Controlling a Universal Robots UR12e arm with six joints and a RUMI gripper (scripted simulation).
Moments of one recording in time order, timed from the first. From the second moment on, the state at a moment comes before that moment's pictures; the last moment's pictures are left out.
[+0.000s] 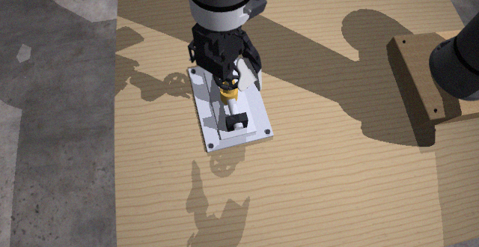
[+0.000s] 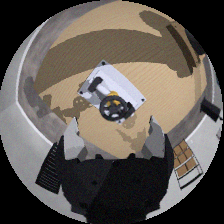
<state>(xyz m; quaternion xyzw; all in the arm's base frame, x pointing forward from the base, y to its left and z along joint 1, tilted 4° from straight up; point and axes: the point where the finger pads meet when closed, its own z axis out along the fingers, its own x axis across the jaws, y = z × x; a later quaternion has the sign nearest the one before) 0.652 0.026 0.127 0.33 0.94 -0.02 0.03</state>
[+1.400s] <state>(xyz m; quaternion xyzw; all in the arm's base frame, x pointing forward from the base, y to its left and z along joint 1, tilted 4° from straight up) 0.652 0.023 0.086 0.33 0.94 -0.02 0.02</state>
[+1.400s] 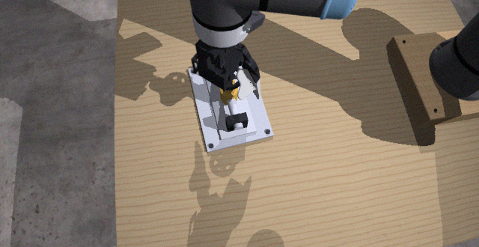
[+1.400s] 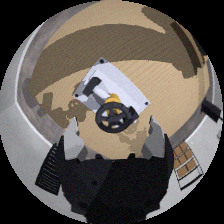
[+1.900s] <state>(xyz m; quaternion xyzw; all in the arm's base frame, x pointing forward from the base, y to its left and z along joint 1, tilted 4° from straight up) 0.653 0.023 0.085 0.33 0.94 -0.02 0.03</state>
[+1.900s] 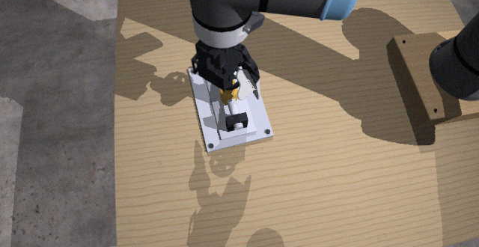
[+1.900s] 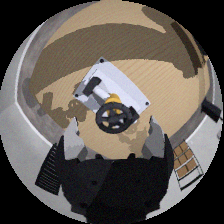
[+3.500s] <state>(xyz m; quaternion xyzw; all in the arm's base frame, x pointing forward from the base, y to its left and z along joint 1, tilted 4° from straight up) 0.653 0.023 0.085 0.33 0.94 -0.02 0.03</state>
